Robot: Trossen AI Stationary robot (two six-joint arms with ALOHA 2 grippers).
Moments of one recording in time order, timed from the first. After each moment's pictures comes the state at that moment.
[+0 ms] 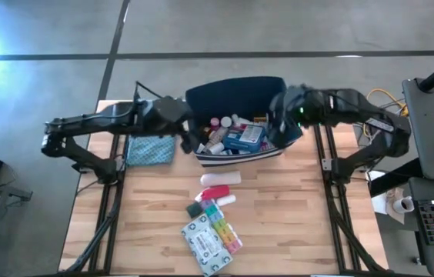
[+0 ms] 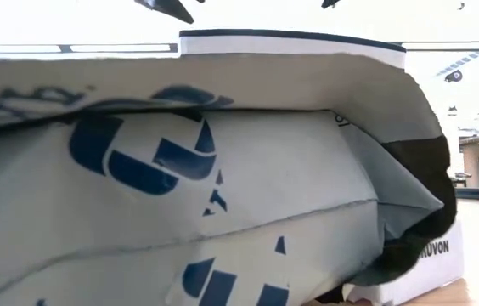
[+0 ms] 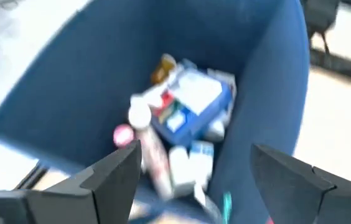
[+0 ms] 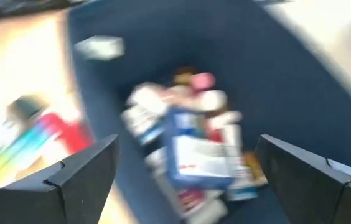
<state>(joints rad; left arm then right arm) 0.06 1.36 1.59 -0.92 -0.34 -0.31 -0.10 1.40 1.80 -1.23 0.26 0.17</state>
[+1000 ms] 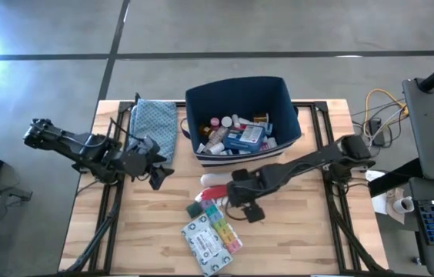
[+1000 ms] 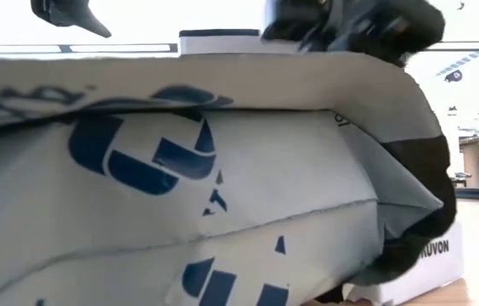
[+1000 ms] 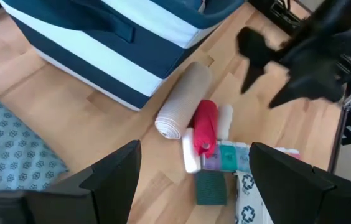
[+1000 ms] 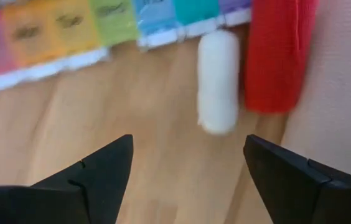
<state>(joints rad) -0.35 1.01 1.12 -0.94 -0.44 -0.93 0.26 1.84 1.35 -0.72 -0.03 -0.02</state>
